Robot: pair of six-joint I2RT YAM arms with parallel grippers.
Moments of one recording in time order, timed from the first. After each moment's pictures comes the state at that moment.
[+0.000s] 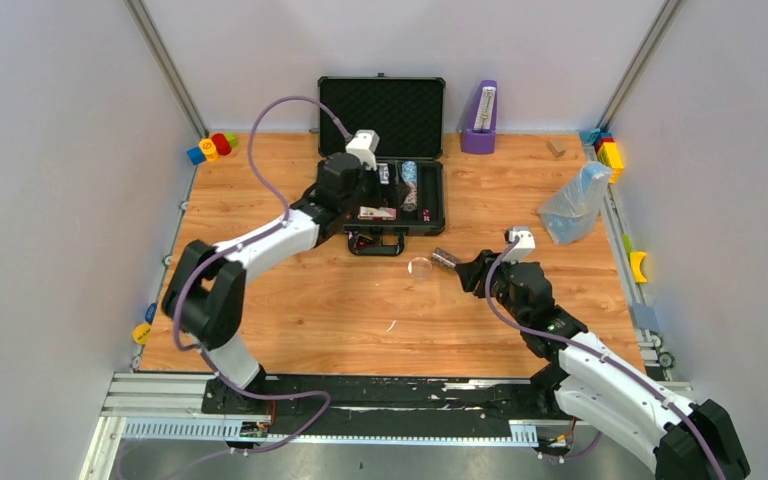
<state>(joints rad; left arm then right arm) -0.58 1.74 1.22 0.16 0.05 -0.41 0.58 0.76 0.29 0.16 0.12 0.51</state>
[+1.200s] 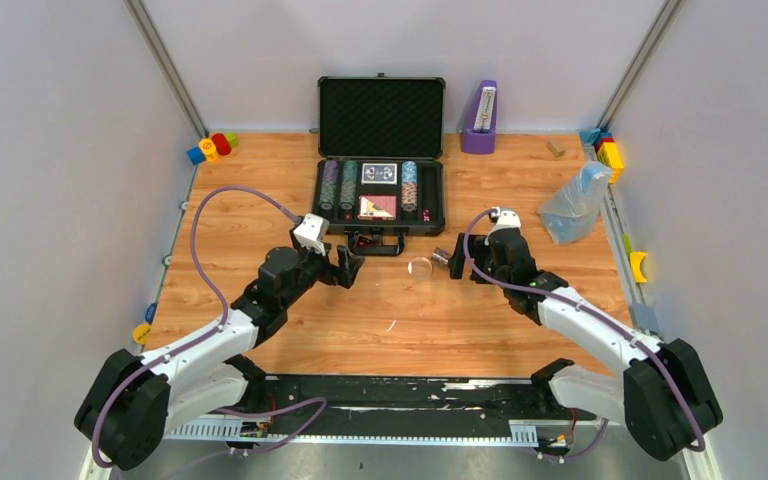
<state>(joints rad) -0.58 0.99 0.35 0.41 0.01 -0.24 0.50 1.10 0.52 -0.05 0.12 0.46</state>
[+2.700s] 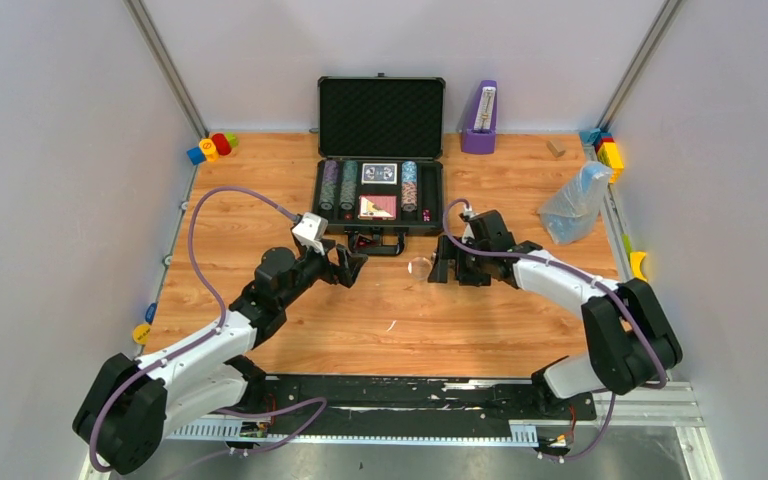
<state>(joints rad) -0.58 0.97 0.35 0.46 0.07 -0.25 0.45 1.45 0.75 -0.25 -0.25 0.48</state>
